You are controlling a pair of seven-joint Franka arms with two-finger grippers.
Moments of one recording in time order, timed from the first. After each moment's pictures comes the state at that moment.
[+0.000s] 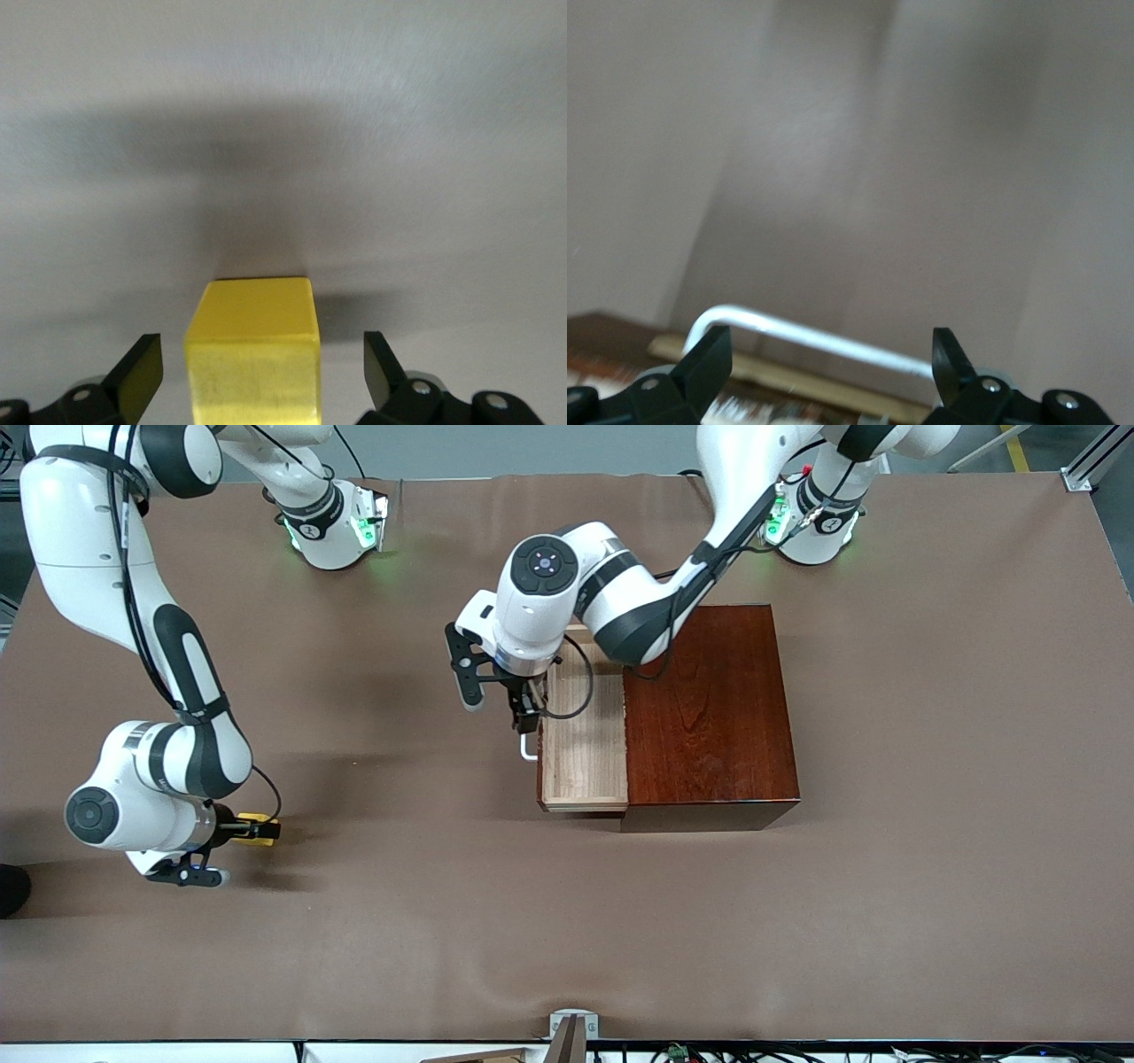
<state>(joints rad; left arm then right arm) -0.70 0.71 -0.27 -1.26 0.02 2.14 0.41 -0.05 0.73 -0.05 -1.58 0.03 2.18 -0.01</state>
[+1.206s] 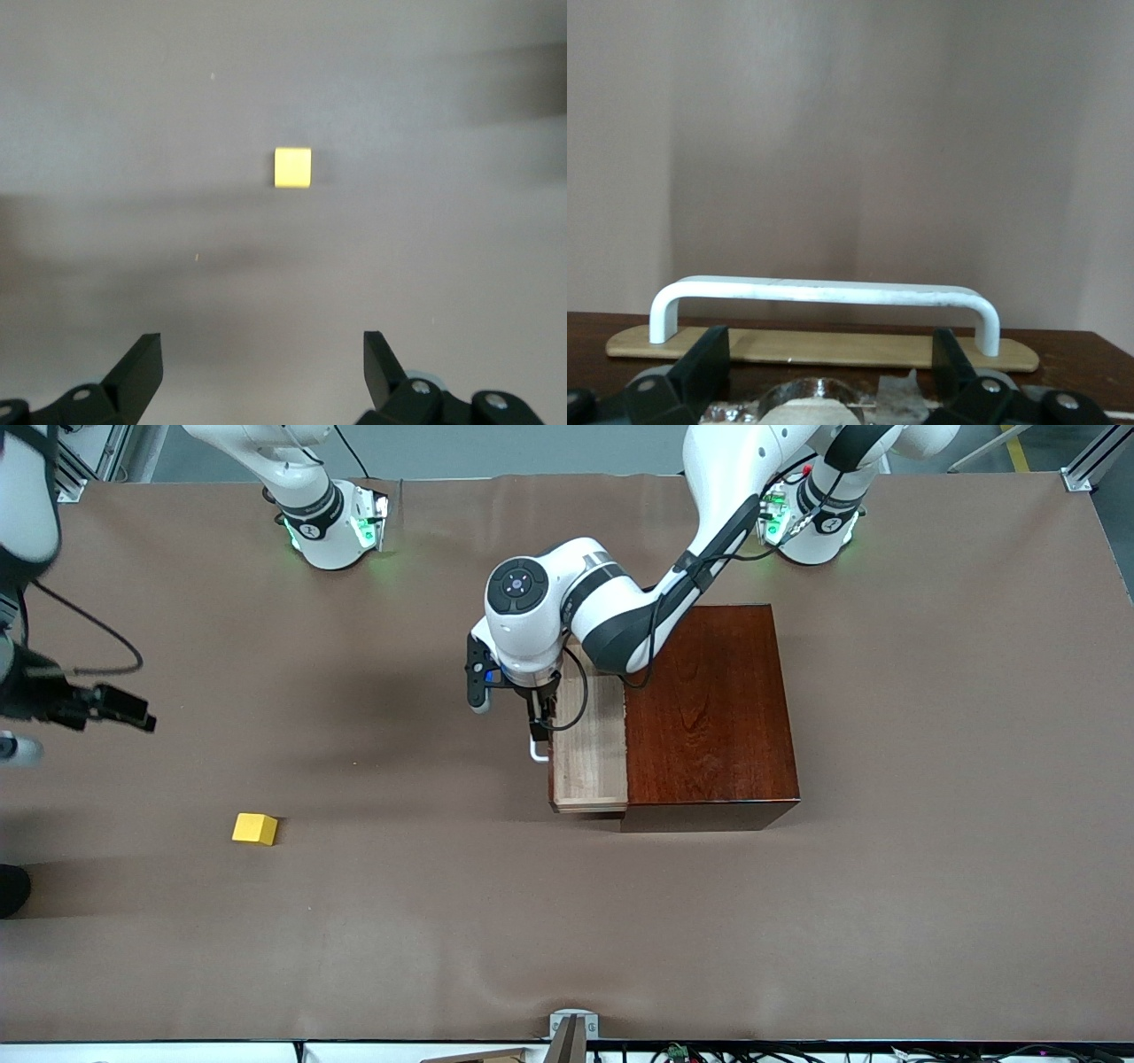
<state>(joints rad) -0.72 0.75 -0.23 -1.23 0.18 1.92 0.55 -0.05 0.08 -0.03 -1.61 0.03 1.64 -0.05</state>
